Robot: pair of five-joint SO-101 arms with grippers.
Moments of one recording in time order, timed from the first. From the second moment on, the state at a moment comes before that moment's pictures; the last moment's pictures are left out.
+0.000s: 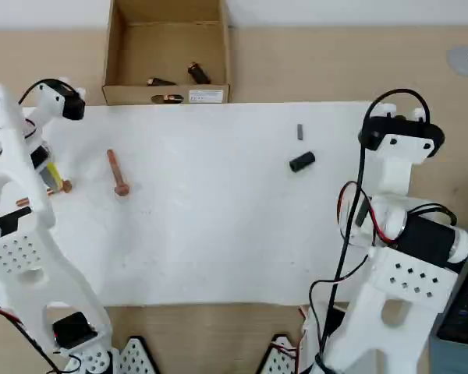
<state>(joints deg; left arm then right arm) -29.2 35.3 -31.5 94.2 -74.9 18.5 -49.3 31.9 90.1 2.5</state>
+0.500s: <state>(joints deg) -28.1 39.6 -31.5 94.6 -76.9 18.5 -49.3 31.9 90.1 2.5</state>
